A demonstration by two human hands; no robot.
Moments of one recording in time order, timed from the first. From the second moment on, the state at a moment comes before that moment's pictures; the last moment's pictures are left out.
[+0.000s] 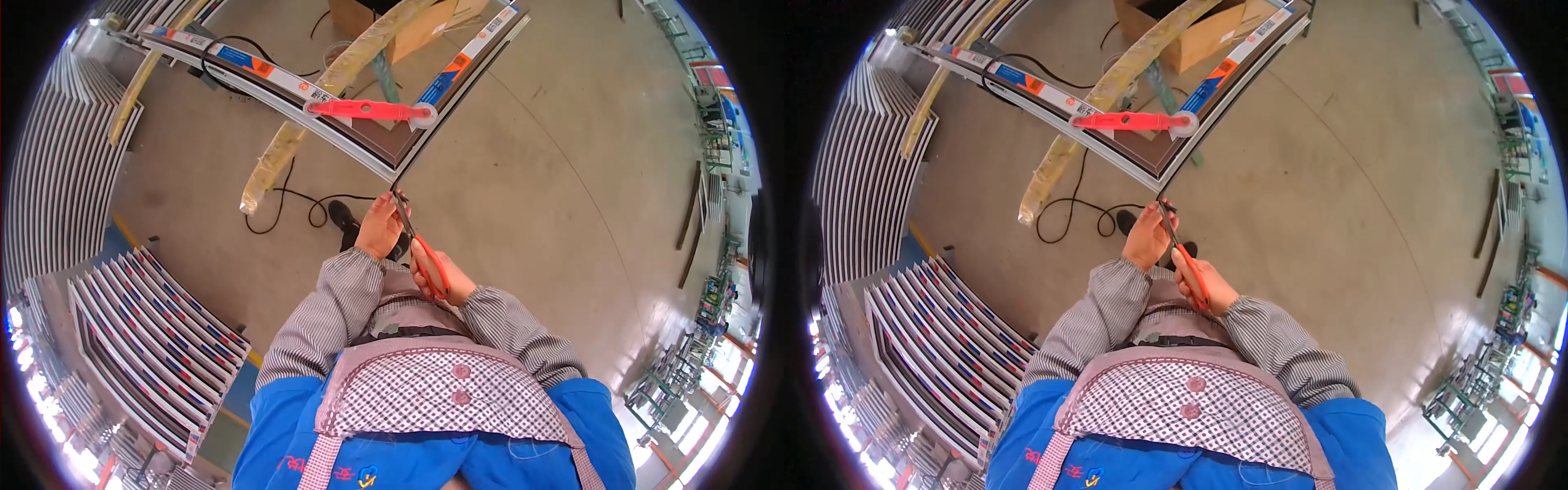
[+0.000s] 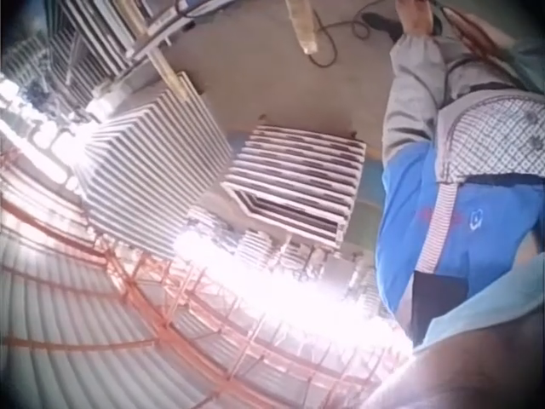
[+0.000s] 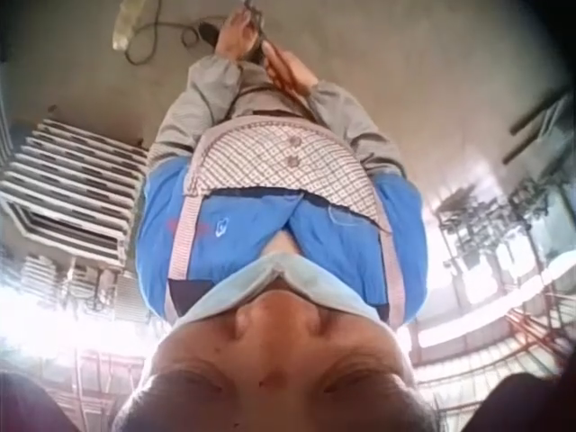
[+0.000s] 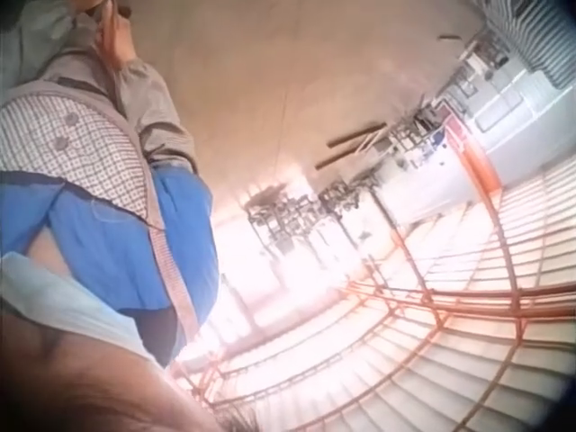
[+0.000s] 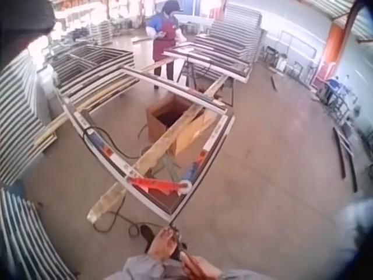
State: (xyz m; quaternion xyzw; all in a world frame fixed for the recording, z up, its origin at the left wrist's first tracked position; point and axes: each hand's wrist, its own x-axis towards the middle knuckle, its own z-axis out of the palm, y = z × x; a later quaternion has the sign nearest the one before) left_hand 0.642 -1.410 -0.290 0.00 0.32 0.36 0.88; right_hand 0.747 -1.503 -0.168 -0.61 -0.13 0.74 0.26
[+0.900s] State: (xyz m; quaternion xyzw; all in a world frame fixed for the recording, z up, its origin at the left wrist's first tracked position) left_hand 0.640 -1.412 -0.289 0.12 0.50 0.36 0.78; right_hand 0.747 -1.496 -0.196 -0.75 -0.46 0.46 0.11
